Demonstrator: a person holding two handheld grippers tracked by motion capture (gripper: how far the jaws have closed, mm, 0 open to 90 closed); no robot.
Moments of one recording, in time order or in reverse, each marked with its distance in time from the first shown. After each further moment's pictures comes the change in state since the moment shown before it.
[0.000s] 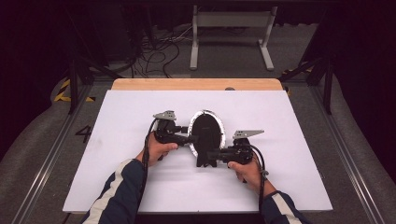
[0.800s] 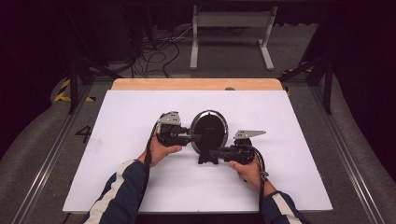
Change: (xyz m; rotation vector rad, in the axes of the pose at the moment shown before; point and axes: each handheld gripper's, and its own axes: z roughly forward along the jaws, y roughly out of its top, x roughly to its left) left arm -0.029 0.011 0.003 0.021 0.092 0.213; right arm 0.001 0.000 -0.004 -0.009 -0.097 -0.034
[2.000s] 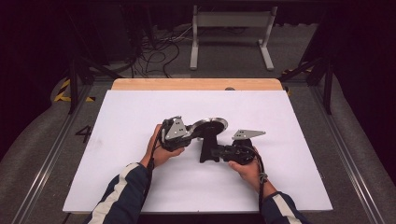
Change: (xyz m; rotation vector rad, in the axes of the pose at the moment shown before) left arm -0.027 -0.001 0.004 0.002 0.305 0.294; right arm 0.010 0.004 -0.002 0.027 -0.113 -0.055
